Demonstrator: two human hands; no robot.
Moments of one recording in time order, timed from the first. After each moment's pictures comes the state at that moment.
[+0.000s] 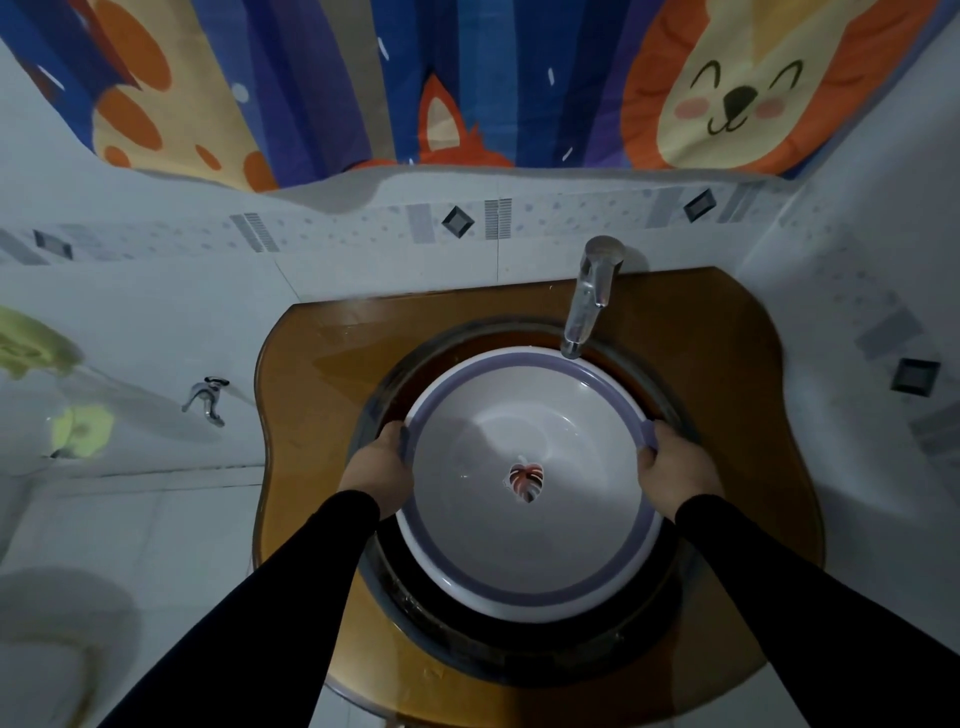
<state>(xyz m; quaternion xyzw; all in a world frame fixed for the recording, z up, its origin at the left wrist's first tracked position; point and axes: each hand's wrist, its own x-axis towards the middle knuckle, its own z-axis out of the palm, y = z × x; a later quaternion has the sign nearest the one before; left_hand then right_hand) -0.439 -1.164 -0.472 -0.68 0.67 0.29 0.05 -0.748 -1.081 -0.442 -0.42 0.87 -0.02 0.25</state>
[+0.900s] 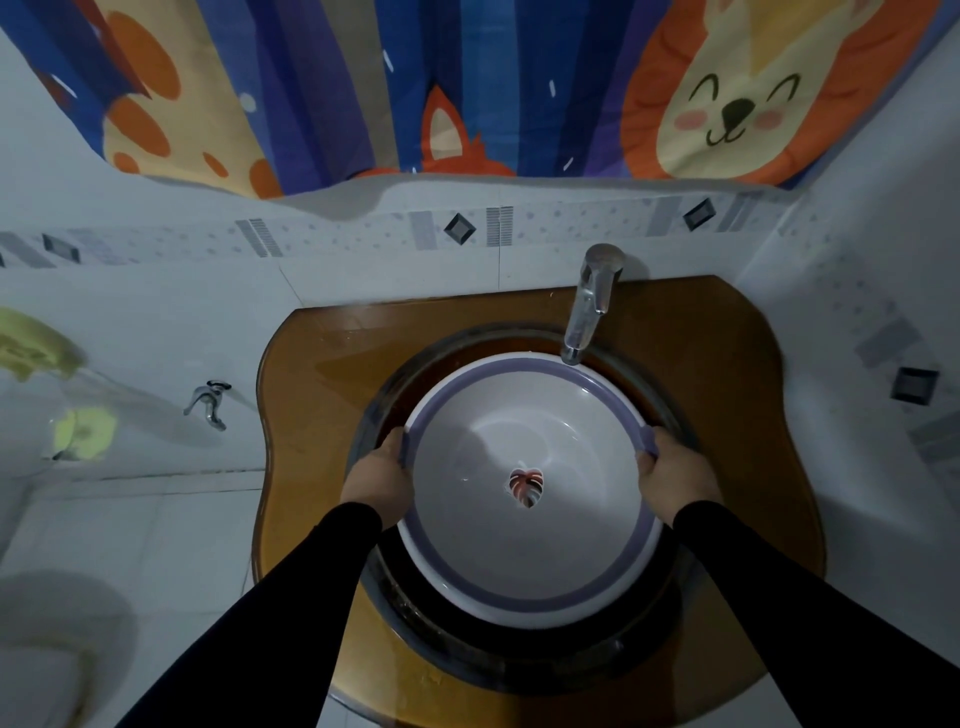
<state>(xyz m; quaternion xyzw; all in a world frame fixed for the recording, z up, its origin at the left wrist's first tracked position) -0.440 -1.157 -0.473 -0.69 0.66 0.30 0.05 -0.753 -1.082 -0.454 -0.42 0.87 -0.04 0.26</state>
